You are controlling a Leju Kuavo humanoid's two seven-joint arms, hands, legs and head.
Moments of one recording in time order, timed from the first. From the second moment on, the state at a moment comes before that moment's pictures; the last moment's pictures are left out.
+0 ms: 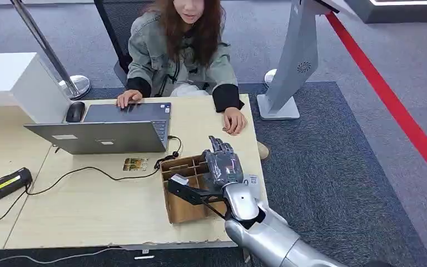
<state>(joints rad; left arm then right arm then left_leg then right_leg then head) -0.15 0.09 -1.05 -0.16 0.32 -0.27 -0.11 -0.63 0.09 0.78 -0.80 0.88 -0.22 0.39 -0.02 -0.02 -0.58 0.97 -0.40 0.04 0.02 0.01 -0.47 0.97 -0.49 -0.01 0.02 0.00</state>
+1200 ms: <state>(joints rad) -0.15 0.09 -1.05 -0.16 0.32 -0.27 -0.11 -0.66 0.10 0.80 -0.77 0.91 -0.19 0.40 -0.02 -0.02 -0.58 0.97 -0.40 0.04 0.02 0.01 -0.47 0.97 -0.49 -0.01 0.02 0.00</state>
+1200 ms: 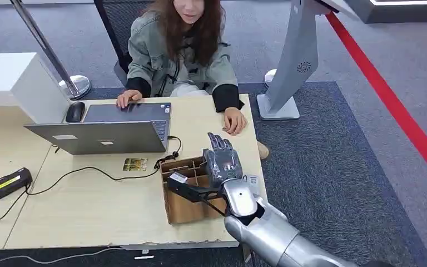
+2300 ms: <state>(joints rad) -0.15 0.09 -1.05 -0.16 0.31 -0.28 -0.11 -0.70 0.04 0.77 -0.92 0.90 -0.14 0.48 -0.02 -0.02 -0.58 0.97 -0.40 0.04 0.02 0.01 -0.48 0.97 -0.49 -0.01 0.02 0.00</state>
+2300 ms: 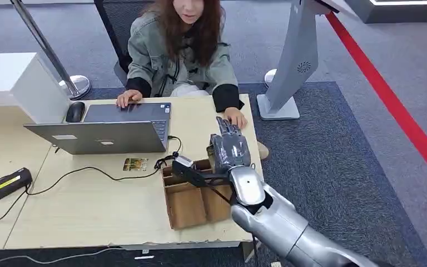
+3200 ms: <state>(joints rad) -0.15 0.09 -1.05 -0.16 0.30 -0.27 -0.11 -0.83 -0.02 0.74 -1.07 0.90 -0.18 0.52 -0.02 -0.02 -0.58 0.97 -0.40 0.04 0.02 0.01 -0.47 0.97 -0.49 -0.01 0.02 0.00</state>
